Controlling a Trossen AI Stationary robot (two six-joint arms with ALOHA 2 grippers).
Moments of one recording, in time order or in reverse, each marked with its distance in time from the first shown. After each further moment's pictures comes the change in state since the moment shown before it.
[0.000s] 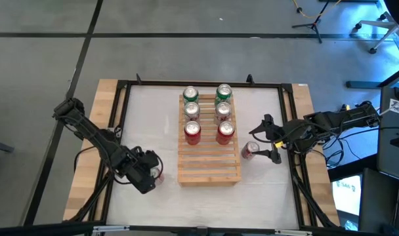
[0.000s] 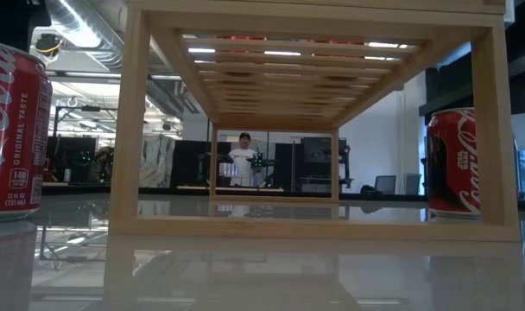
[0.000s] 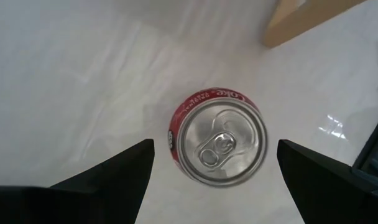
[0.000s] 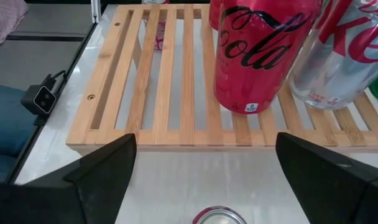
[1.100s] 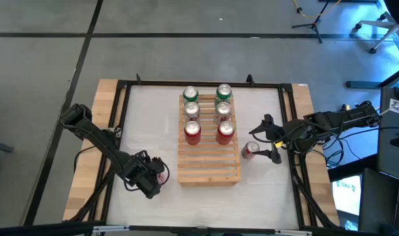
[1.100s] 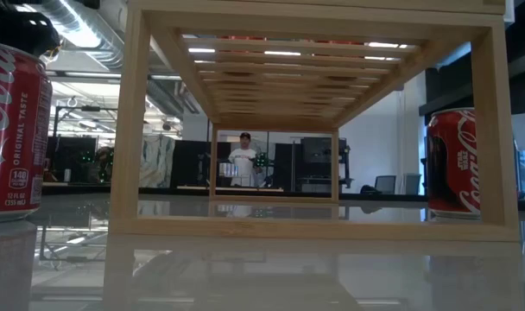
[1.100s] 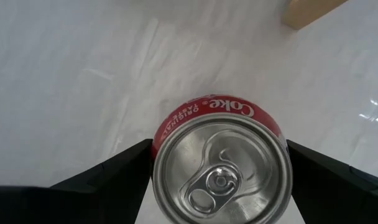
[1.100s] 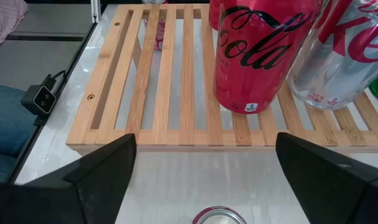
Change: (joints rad) left arm 0.000 0.148 0.000 0.030 -0.010 0.061; right arm 0.000 0.000 0.000 0.000 -0.001 0.000
